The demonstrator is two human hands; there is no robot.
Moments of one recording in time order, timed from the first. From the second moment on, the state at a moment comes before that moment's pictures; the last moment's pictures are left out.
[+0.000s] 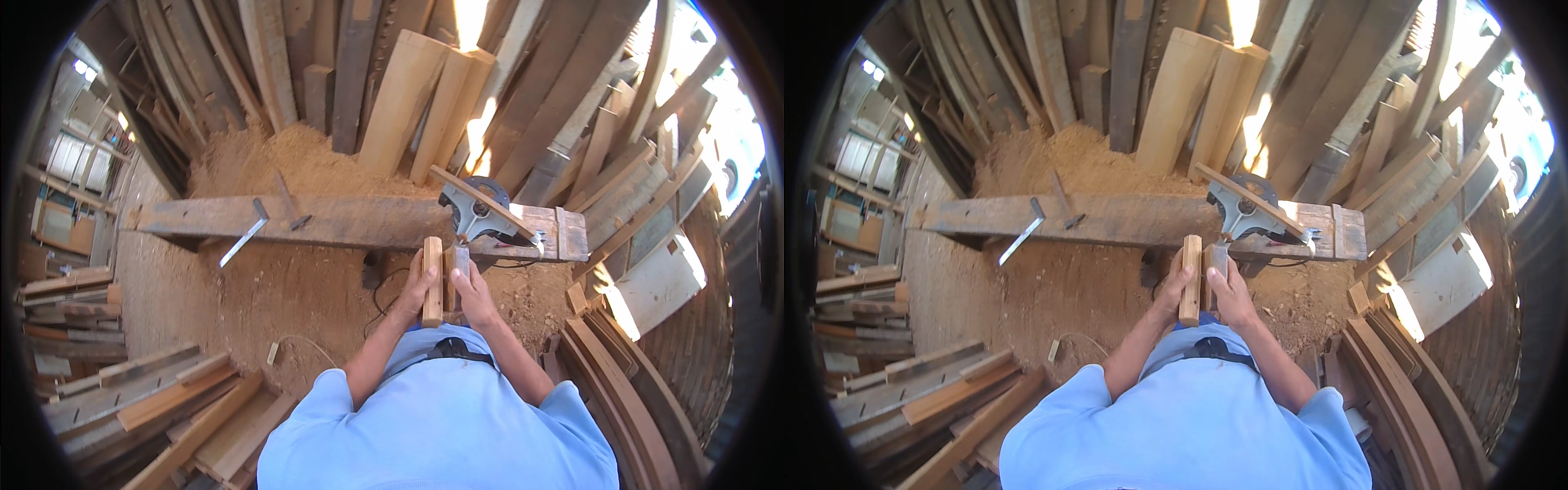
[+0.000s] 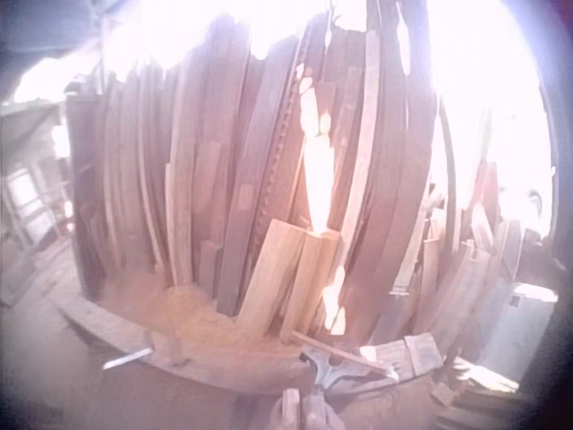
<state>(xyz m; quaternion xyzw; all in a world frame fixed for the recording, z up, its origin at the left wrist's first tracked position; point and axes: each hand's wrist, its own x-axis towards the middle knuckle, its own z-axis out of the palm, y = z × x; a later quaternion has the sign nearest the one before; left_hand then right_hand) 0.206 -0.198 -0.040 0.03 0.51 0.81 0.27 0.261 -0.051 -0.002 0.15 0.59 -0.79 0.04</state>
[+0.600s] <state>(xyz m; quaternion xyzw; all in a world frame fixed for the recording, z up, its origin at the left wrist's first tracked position) 0.076 -0.266 -0.163 -0.06 0.47 0.86 0.20 0.126 -0.115 -0.073 0.08 0.62 -0.77 0.10</state>
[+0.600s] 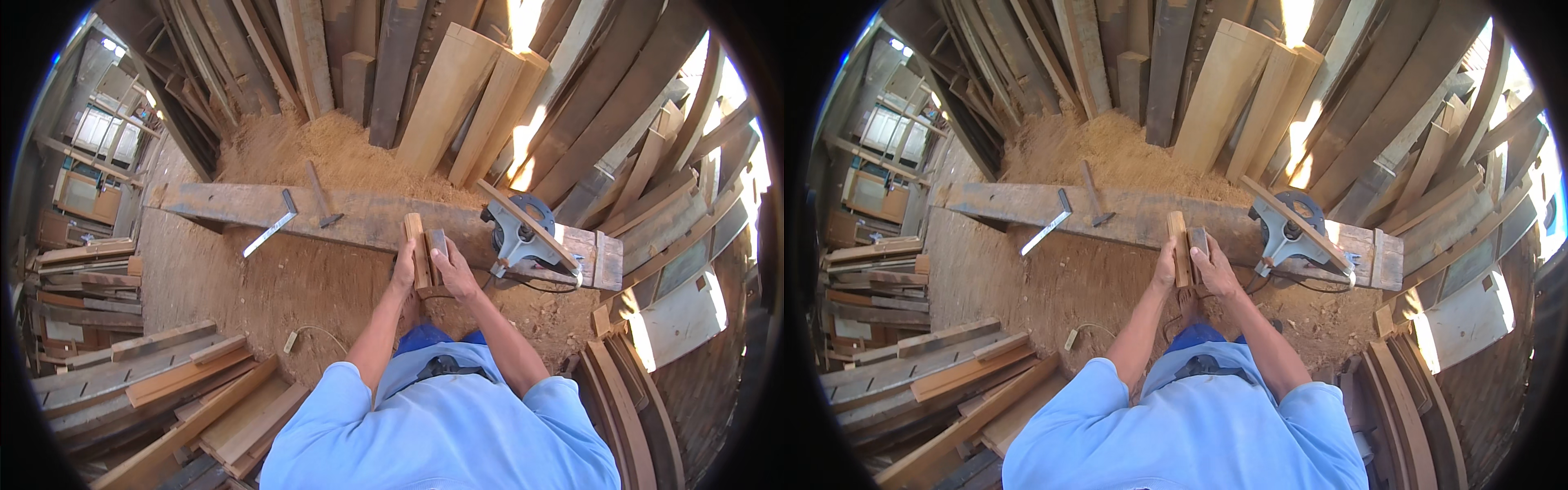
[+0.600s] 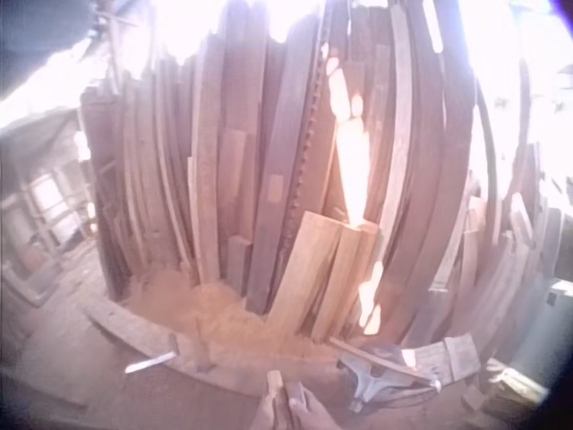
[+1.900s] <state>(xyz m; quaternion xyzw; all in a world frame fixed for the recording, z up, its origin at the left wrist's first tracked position) -0.101 -0.578 -0.154 -0.14 0.98 0.10 0.10 -0.003 -0.285 -0.146 0.27 0.53 -0.77 0.23</state>
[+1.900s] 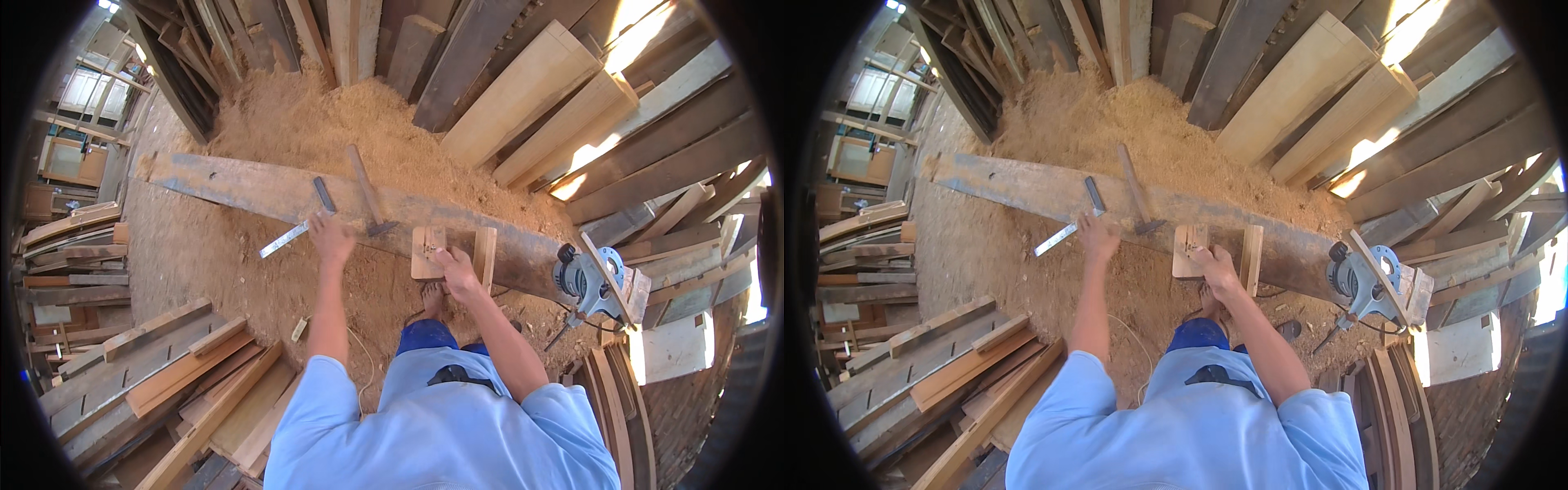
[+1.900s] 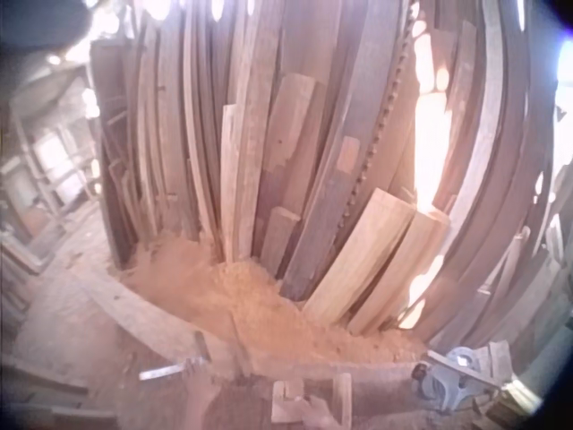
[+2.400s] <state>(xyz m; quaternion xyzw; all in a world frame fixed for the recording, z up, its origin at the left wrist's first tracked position) -0.090 -0.693 -0.174 -0.20 0.97 0.08 0.08 -0.041 -0.296 -0.143 0.22 0.86 -0.38 0.25</state>
